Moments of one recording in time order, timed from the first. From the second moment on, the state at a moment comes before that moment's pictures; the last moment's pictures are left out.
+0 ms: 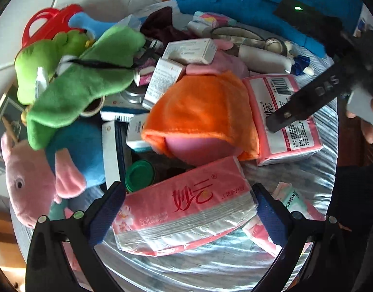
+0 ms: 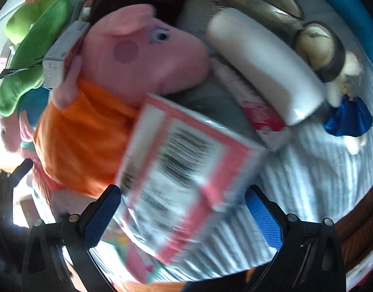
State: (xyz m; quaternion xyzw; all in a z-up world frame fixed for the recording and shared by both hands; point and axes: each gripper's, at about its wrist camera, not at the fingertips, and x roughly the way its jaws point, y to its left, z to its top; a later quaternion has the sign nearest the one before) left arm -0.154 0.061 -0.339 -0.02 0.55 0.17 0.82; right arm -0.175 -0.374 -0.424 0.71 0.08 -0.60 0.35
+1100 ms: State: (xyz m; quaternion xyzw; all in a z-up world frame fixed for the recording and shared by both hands) left arm -0.178 0.058 -0.391 0.18 0.61 -0.01 0.77; right arm -0.127 -0.406 -0.429 0.65 0.32 -0.57 0.39
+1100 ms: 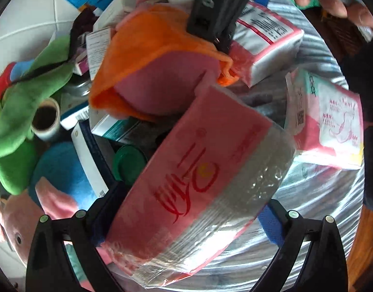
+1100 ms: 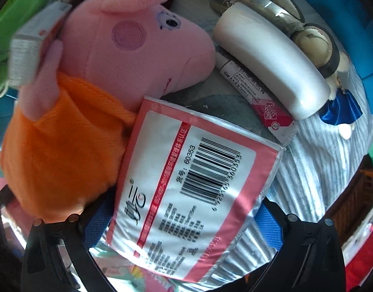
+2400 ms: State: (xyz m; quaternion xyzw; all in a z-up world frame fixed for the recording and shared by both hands) left arm -0.222 0.046 -0.341 -0.03 0.57 0.17 0.80; right arm -0.075 -0.403 -0.349 0.54 0.41 -0.54 0.50
